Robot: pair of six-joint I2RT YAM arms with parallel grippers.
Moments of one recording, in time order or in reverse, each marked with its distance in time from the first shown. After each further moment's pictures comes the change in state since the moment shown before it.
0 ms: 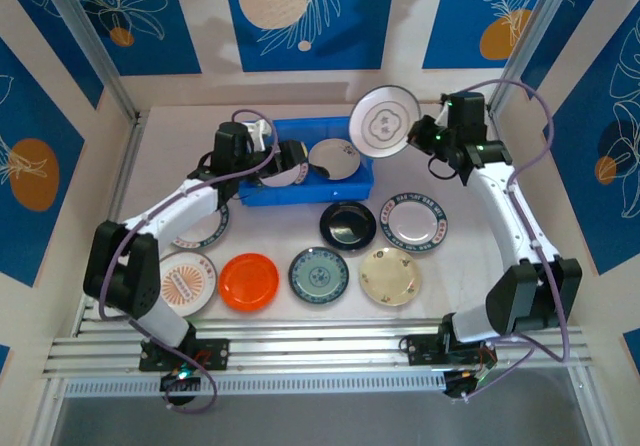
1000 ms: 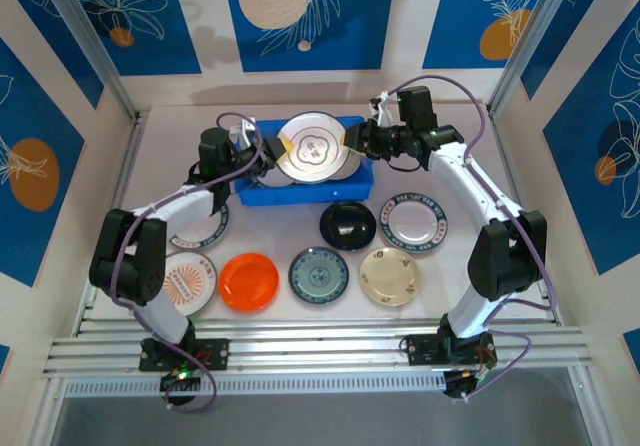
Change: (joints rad) left arm 0.102 0.069 -0.131 0.471 0.218 -0.397; right arm 0.163 0.220 0.124 0.054 -0.446 0.000
